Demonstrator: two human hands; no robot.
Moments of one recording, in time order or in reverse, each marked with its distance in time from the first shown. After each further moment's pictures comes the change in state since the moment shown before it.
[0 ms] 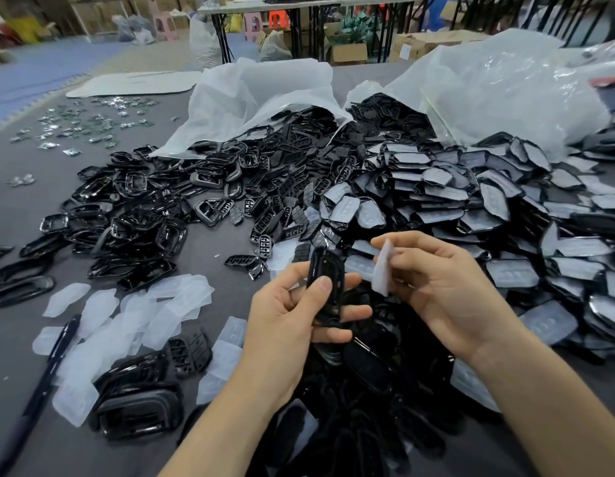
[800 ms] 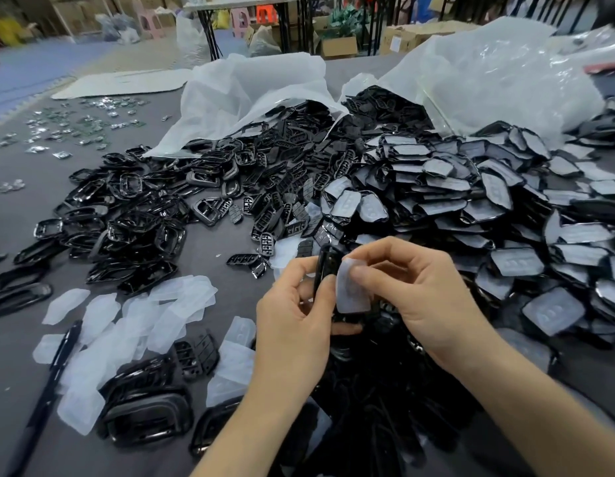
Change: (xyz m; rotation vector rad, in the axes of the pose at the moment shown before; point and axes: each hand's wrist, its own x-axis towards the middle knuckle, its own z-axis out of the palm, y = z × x) left_hand 0.000 -0.008 -0.003 0.274 0.066 0.194; right_hand -0.010 0.018 0.024 -0.373 -0.043 -0.292
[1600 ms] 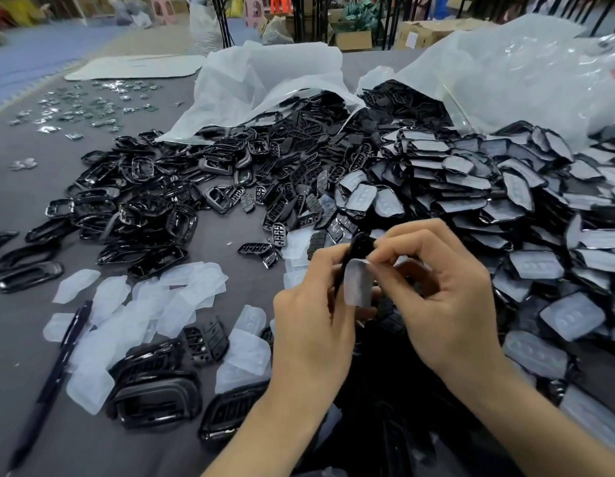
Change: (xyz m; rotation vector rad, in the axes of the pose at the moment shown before) left_hand -0.005 -0.004 0.004 0.296 0.044 0.264; right_hand -0.009 0.006 0.007 -0.373 0.181 -0.479
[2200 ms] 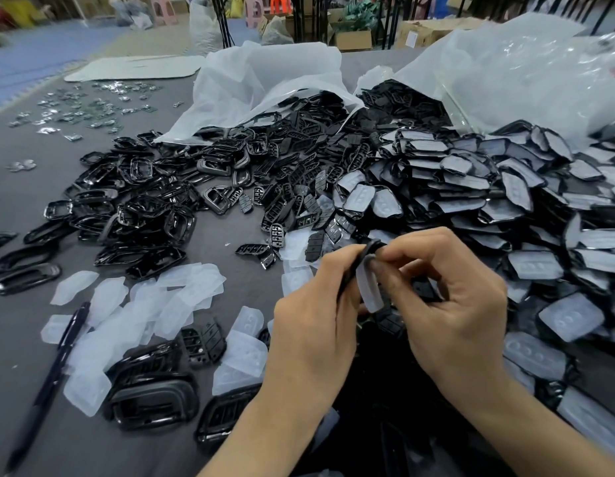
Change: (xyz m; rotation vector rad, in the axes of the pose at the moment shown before) left_hand -0.001 0.008 -0.006 0.341 0.001 0.279; right_hand -0.004 -0.004 -0.001 -0.070 0.115 -0.147
